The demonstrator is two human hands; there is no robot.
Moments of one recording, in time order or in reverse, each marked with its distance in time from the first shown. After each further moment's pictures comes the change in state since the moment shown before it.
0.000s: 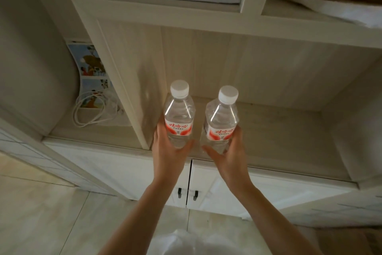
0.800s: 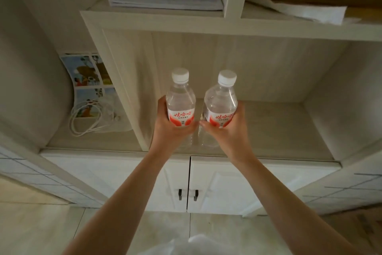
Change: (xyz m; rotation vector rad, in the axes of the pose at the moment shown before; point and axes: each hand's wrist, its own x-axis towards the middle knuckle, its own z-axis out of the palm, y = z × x) left_hand 0.036 0.040 -0.014 -0.205 -0.236 0.040; right_hand 0.020 -0.052 -0.013 0.097 0.113 0.053
